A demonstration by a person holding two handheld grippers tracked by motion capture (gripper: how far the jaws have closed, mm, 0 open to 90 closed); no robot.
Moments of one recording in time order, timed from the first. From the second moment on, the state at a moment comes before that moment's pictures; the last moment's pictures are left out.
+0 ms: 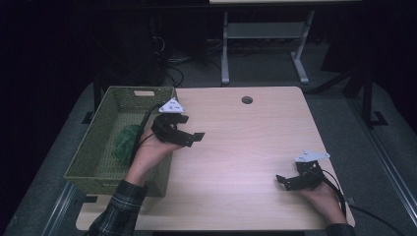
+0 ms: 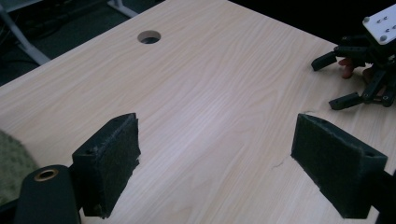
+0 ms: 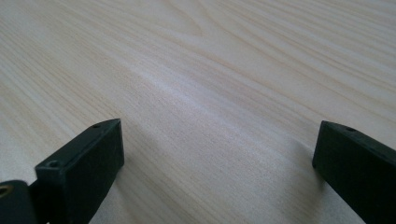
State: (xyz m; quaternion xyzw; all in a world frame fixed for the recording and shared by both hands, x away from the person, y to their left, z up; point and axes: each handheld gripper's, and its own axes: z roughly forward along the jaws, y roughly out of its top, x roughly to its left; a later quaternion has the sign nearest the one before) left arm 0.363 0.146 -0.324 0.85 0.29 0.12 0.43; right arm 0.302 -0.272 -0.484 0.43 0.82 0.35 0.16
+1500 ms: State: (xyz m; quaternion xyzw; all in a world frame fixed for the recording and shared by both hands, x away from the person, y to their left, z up) left arm 0.351 0.080 -0.450 0.87 0.29 0.12 0.38; right arm 0.302 -0.272 -0.484 0.43 0.82 0.35 0.16
